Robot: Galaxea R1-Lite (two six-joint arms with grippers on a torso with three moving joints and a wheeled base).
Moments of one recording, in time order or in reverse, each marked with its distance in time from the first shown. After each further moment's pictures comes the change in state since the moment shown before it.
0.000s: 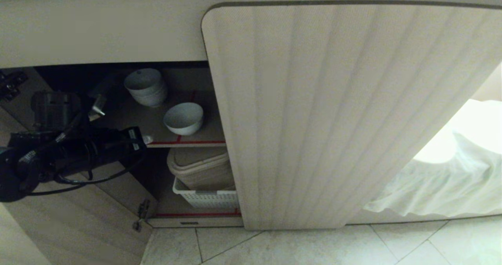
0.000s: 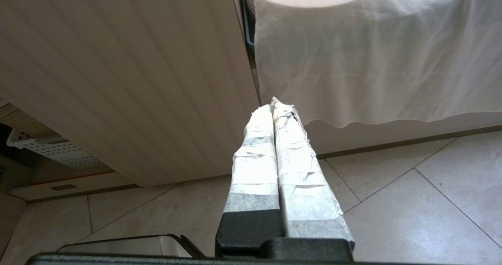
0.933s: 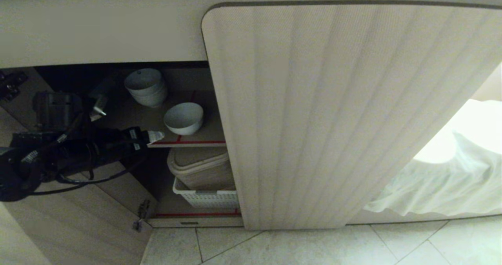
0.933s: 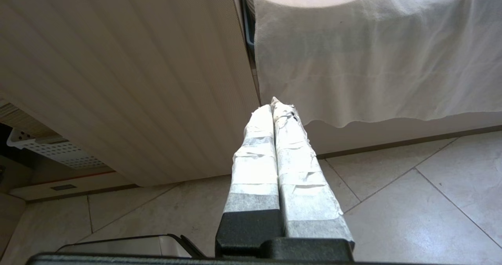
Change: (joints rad) left arm -0.001 0.010 -0.001 -0.012 0.001 0.001; right arm 0.000 0.000 0.000 0.000 0.000 0.000
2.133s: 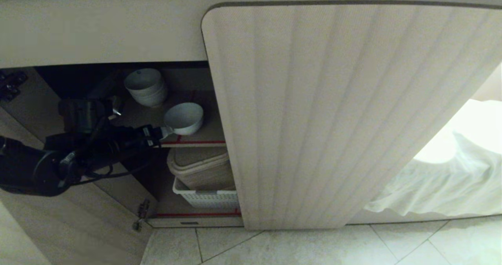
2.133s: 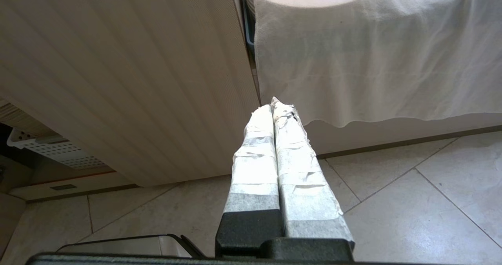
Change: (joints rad) left arm -0.001 0.156 -0.012 -0.218 0.017 -0.006; right arm 0.000 0.000 0.000 0.000 0.000 0.000
